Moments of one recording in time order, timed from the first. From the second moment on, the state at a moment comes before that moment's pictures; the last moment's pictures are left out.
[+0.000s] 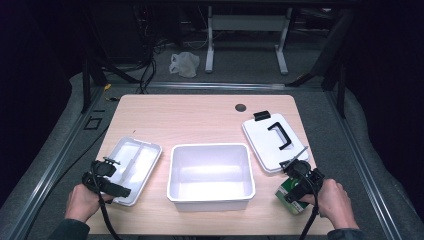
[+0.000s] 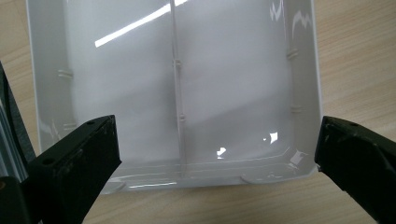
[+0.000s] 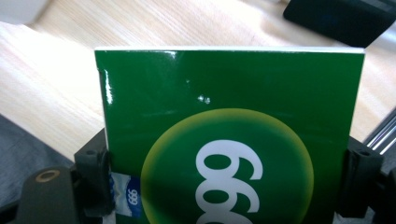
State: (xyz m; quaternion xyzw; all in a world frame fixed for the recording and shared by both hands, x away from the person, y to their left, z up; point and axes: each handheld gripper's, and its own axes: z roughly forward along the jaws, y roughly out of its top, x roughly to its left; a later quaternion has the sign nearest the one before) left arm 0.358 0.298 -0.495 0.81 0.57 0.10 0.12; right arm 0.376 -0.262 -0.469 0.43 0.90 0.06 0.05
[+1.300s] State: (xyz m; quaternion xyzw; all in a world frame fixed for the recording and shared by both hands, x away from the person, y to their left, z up) left arm 0.359 0.296 -0.493 0.81 0.56 0.10 0.13; right arm 0.414 -0.225 -0.370 0.37 0.92 0.08 0.09
